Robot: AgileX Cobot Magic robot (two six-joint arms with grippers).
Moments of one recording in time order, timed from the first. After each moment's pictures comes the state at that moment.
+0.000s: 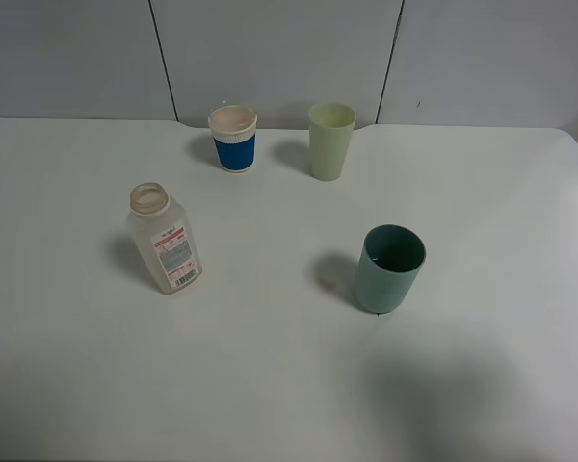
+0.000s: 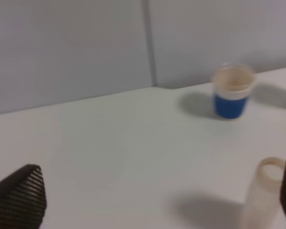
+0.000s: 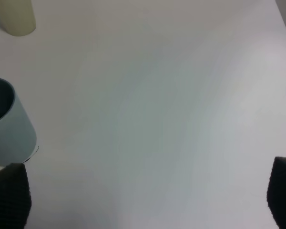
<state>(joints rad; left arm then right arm) -0.16 0.39 -0.73 0.02 0.72 0.07 0.00 0.00 -0.51 0.03 1.07 -0.10</state>
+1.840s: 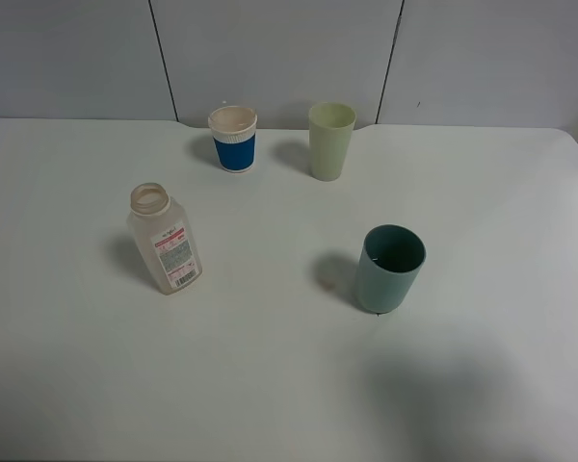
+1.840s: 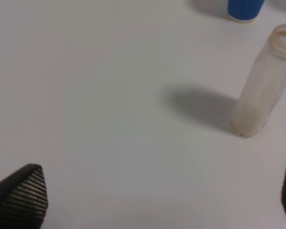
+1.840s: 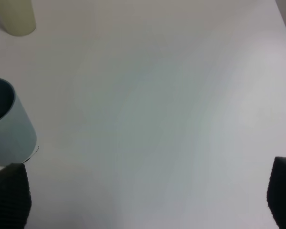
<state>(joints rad) -0.04 0.00 -0.51 -0.05 1.05 0.04 0.00 0.00 -0.51 0.03 1.07 -0.10</state>
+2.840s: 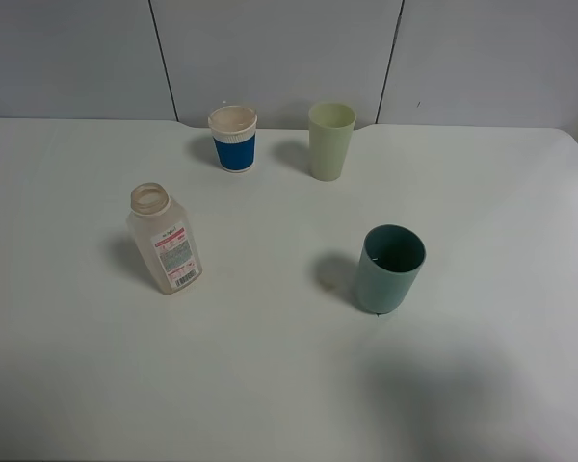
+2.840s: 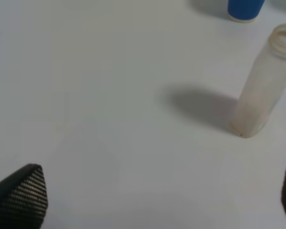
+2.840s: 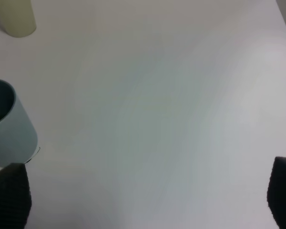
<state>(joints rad) -0.04 0.00 -0.51 -0.05 1.05 0.04 0.00 0.00 -0.51 0.03 1.07 -0.09</state>
